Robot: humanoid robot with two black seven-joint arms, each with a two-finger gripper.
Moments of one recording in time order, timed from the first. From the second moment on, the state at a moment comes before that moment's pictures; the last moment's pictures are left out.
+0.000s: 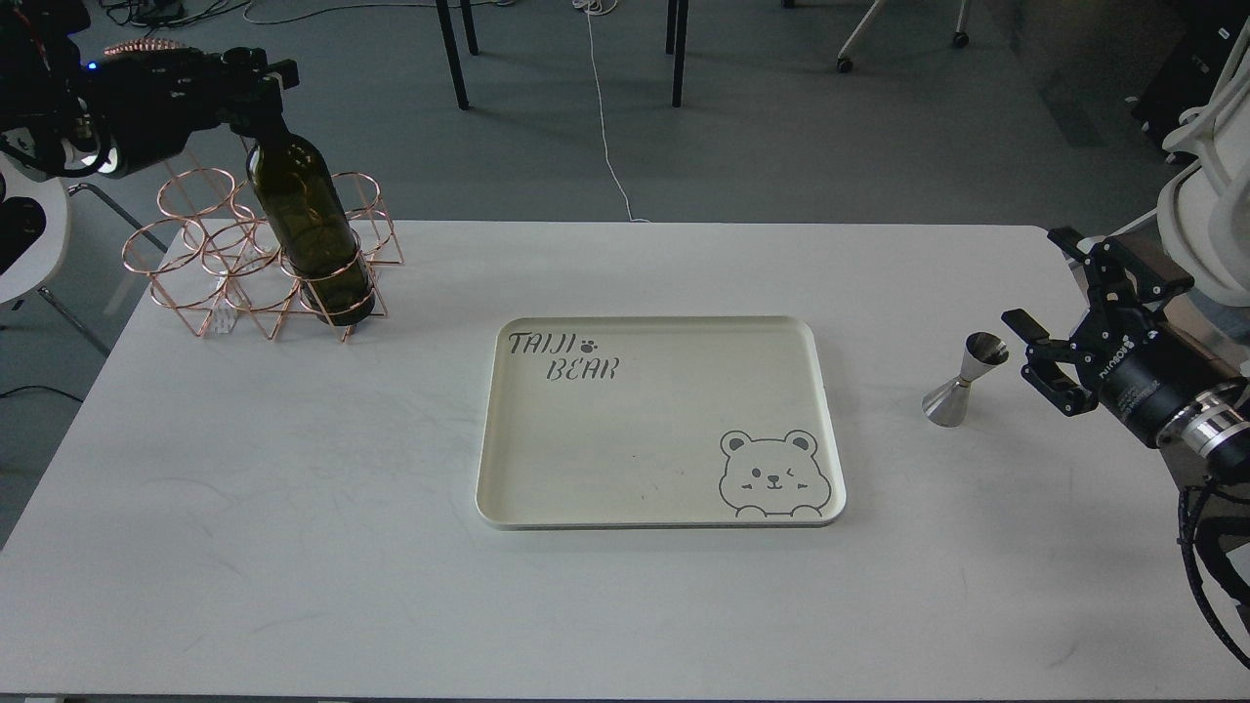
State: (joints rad) left arm -1.12 0.72 -0.39 -0.74 1.69 -0.10 -0.49; right arm 0.45 -1.02 0.48 1.48 -0.13 0.07 0.49
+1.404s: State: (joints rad) left arm -0.55 0.60 -0.85 -1.36 0.65 -0.12 -0.49; right arm 0.44 -0.92 0.49 1.42 -0.11 0.07 0.49
